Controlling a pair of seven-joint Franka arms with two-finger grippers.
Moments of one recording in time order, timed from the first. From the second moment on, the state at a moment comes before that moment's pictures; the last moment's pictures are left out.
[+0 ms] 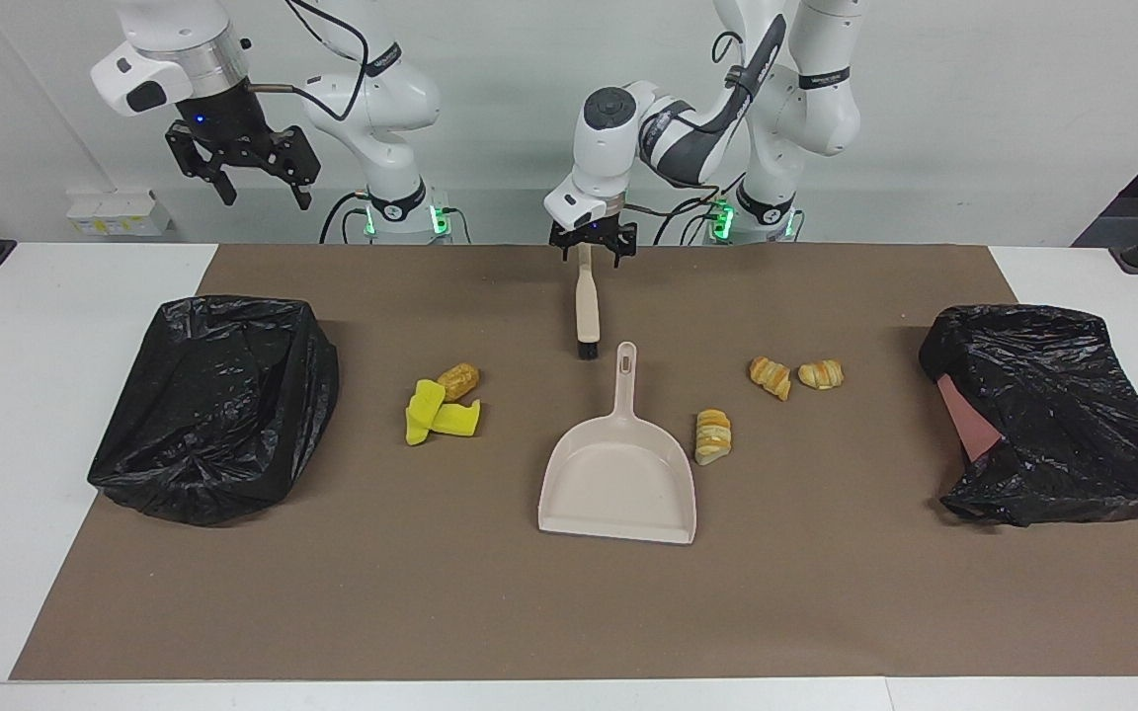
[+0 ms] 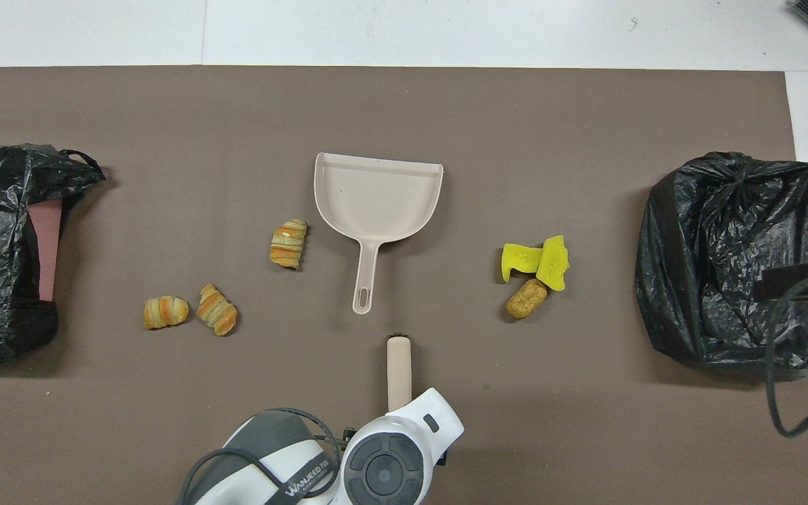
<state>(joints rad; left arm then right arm) -0.94 -0.06 -0.04 -2.30 -0.16 2.19 -0.68 0.07 -0.17 -0.07 -1.65 -0.02 1.45 0.10</state>
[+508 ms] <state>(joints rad) -0.98 -0.04 -0.04 -2.33 -0.18 2.24 -0.69 0.09 -0.17 -0.06 -1.69 -0.02 1.45 0.09</state>
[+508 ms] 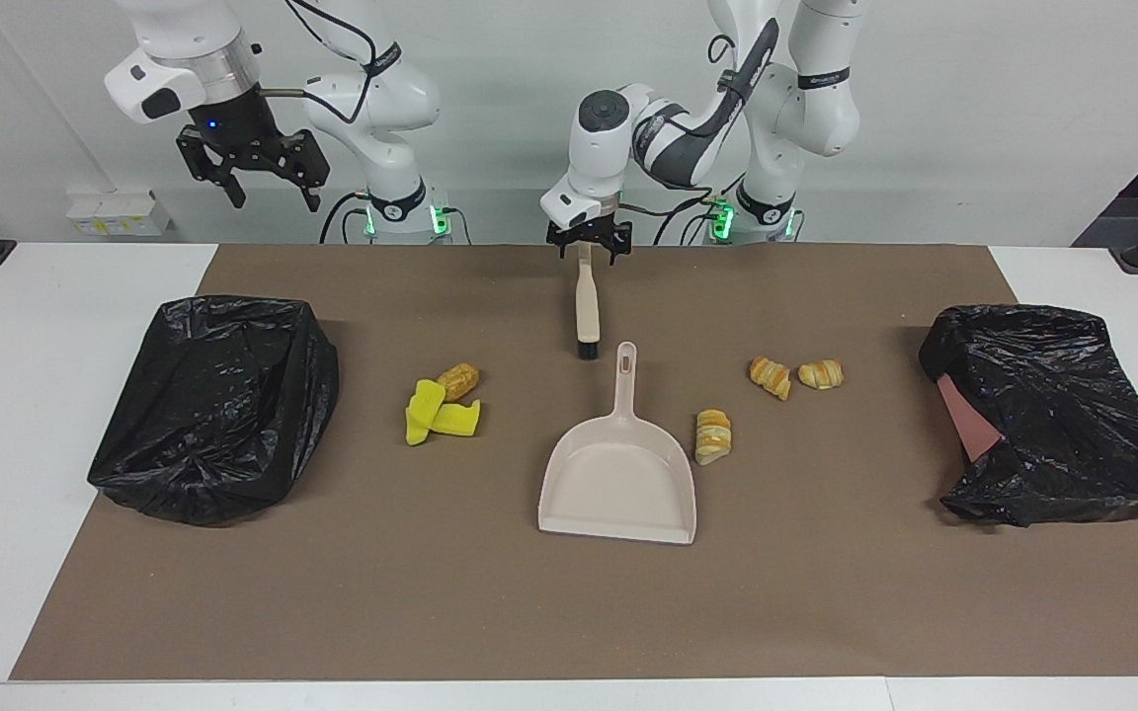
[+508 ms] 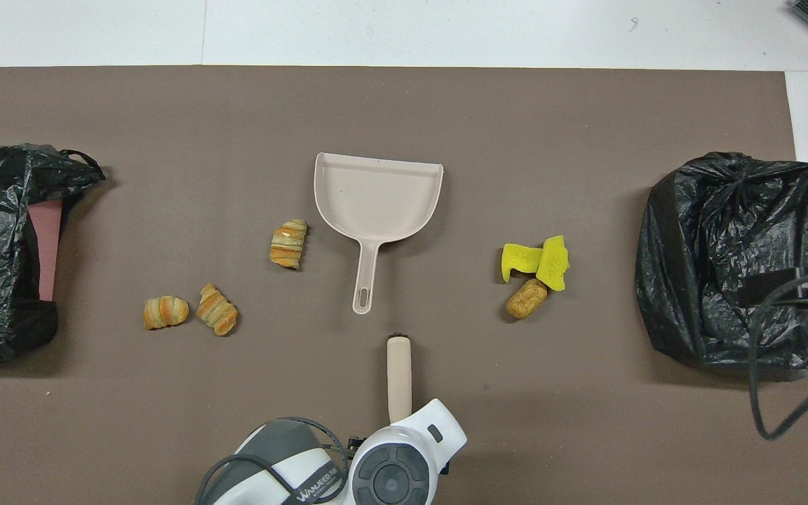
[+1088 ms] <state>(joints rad) -0.99 -0.01 -0.02 -2.32 -0.18 2.23 -0.71 0.10 -0.17 -0.05 -1.74 0.03 1.48 0.09</state>
